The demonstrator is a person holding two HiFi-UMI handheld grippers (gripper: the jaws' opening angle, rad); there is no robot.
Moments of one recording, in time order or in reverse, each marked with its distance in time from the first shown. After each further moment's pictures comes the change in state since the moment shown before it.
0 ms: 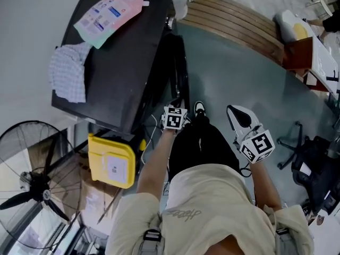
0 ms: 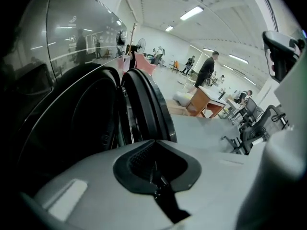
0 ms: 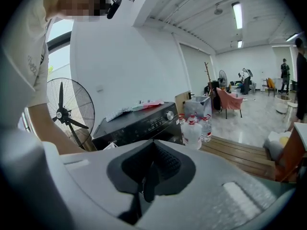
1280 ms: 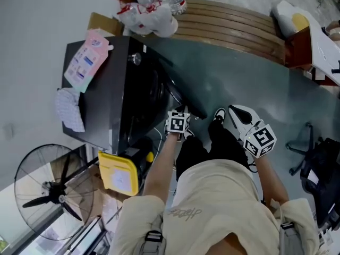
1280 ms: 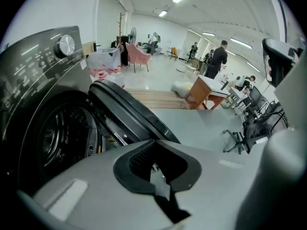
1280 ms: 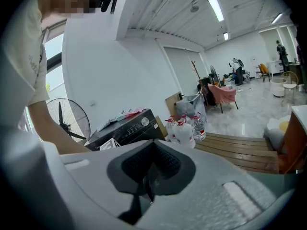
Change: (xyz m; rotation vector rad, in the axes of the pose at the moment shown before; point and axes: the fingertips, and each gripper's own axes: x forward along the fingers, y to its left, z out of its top) left arm 0.072 -0.098 0.092 0.065 0.158 0.050; right arm -0.059 -0.178 0.006 0.132 -0.046 0.033
